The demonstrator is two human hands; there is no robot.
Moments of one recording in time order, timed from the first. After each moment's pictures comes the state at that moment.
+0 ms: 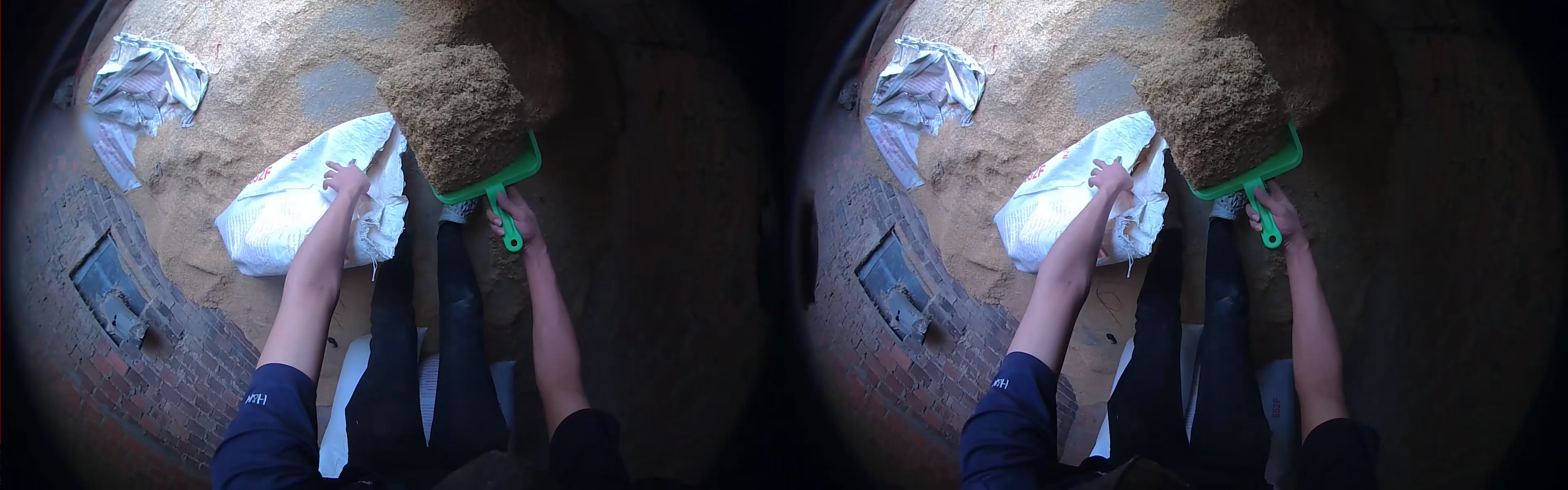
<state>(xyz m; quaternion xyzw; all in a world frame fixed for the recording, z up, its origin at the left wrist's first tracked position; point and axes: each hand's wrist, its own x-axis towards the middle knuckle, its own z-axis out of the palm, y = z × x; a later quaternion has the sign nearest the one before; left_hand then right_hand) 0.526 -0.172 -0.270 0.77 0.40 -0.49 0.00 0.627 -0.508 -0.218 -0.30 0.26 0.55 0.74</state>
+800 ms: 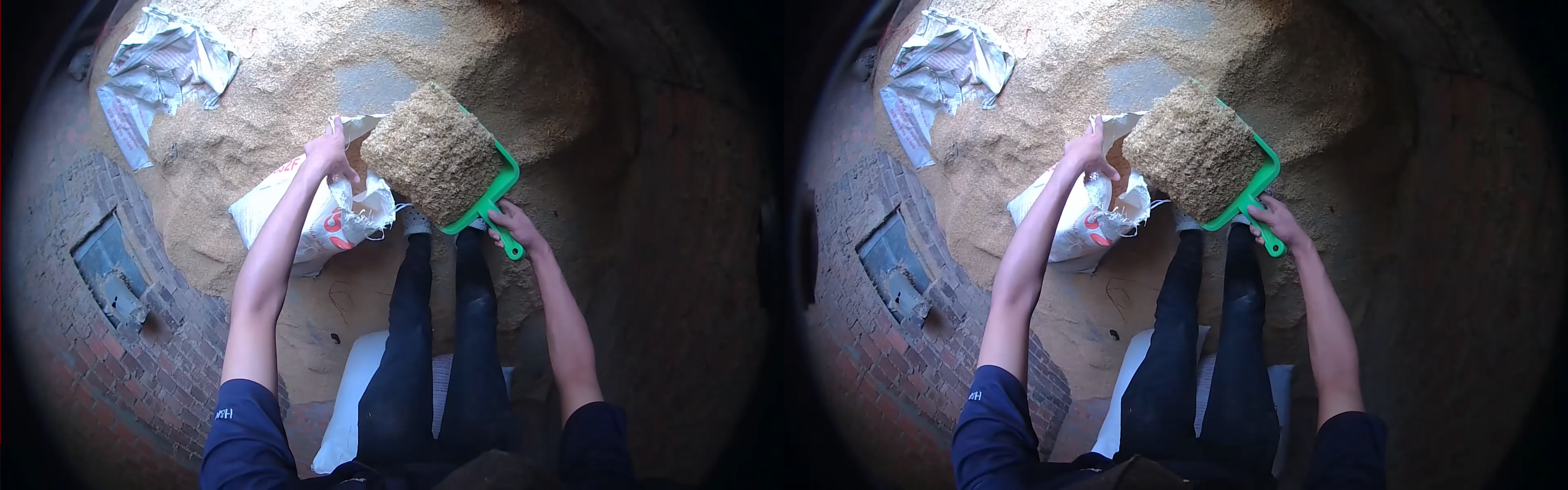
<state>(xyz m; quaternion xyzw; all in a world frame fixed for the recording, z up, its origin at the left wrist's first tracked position) 0.630 -0.113 -0.164 0.80 0.25 -0.55 0.00 0.678 -0.508 -0.220 -0.41 0.18 0.69 0.57</state>
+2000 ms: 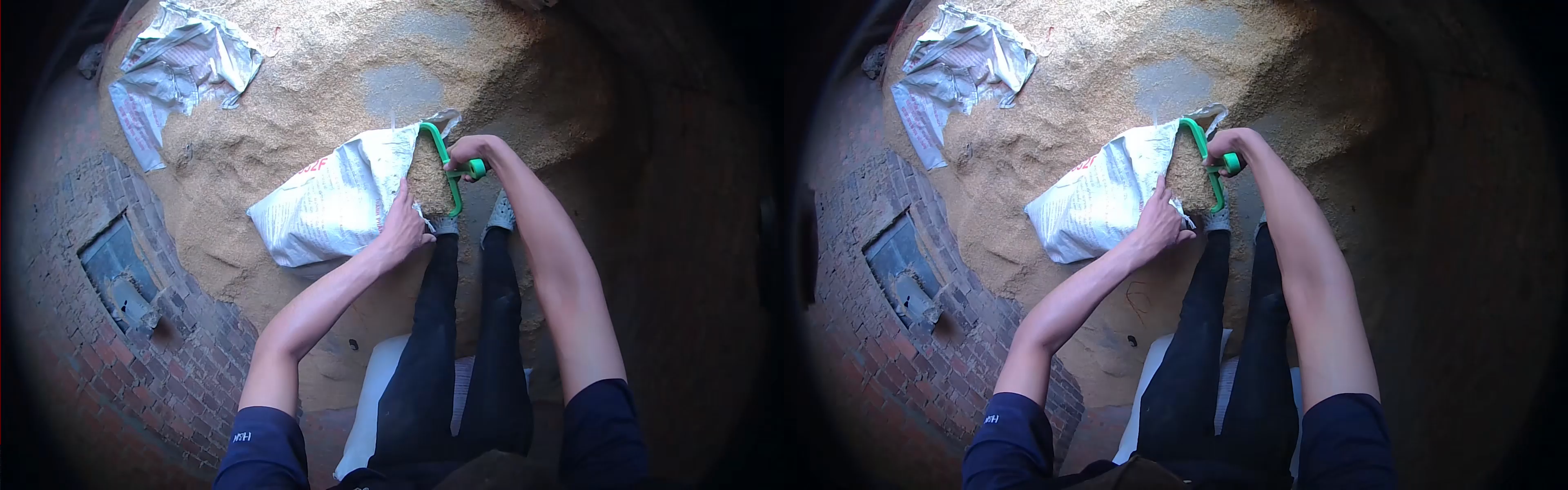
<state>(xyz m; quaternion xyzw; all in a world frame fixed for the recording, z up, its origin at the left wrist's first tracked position) 0.530 -0.186 -0.125 0.87 -0.12 -0.47 -0.03 0.709 -0.260 -0.264 -0.52 -0.06 0.83 0.18</state>
